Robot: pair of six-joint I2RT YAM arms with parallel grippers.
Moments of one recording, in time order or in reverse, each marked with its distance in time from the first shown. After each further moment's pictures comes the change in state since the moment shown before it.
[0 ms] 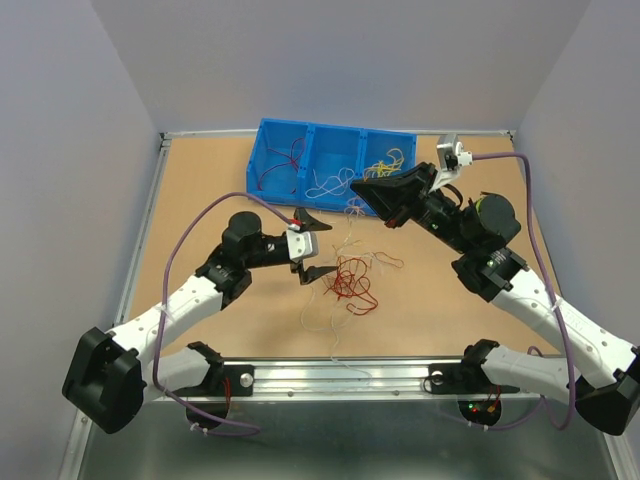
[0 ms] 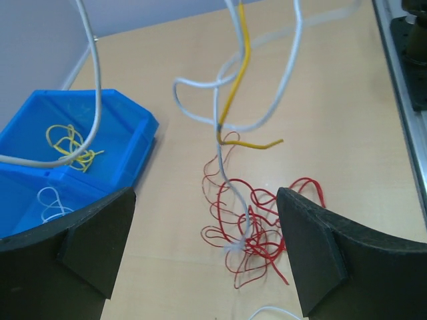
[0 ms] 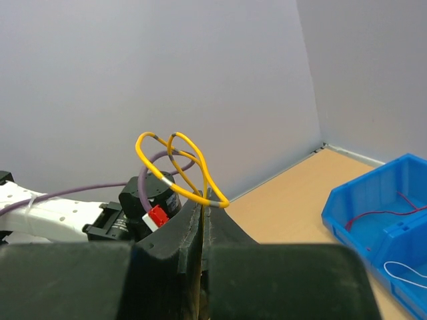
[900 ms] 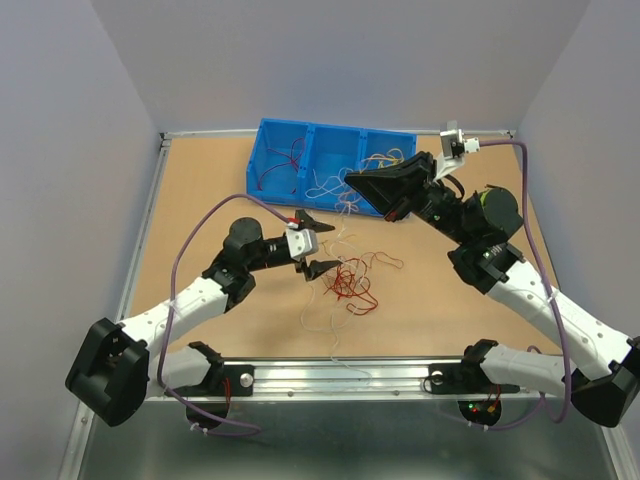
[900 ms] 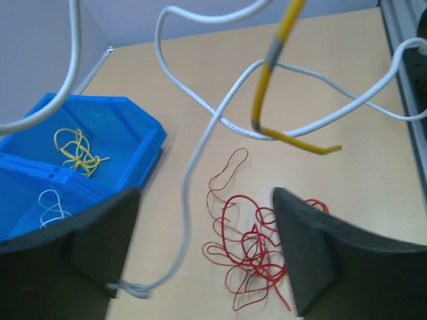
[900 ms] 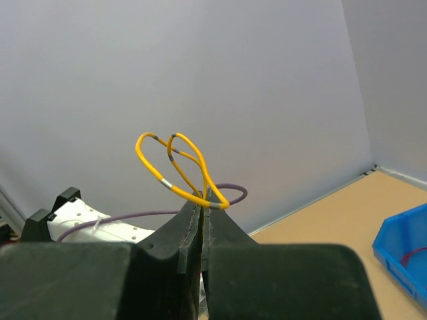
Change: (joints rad) left arm -0.014 0.045 -0.064 0.223 -0.057 -0.107; right arm 0.000 0.053 0.068 0.095 -0.080 0.135
